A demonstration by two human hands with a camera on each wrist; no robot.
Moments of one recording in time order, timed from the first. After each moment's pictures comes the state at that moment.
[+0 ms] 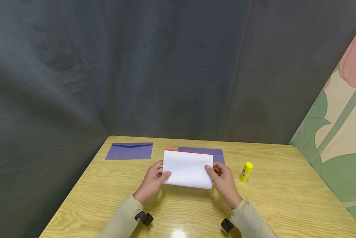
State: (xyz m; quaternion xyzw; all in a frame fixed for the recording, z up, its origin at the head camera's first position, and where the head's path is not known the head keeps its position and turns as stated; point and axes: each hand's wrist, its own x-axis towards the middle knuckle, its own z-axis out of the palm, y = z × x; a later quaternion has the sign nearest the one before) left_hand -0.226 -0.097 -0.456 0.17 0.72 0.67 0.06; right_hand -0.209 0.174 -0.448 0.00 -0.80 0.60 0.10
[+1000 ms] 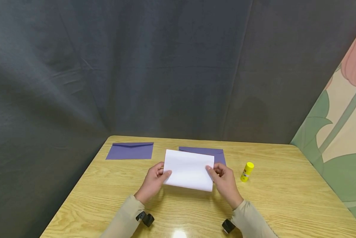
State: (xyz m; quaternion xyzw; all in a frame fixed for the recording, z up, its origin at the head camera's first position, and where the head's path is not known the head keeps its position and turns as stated) left_hand -0.225 -0.096 -0.455 0.16 0.74 0.65 0.05; right_hand -0.209 0.177 -0.449 0.00 -0.81 0.58 0.10
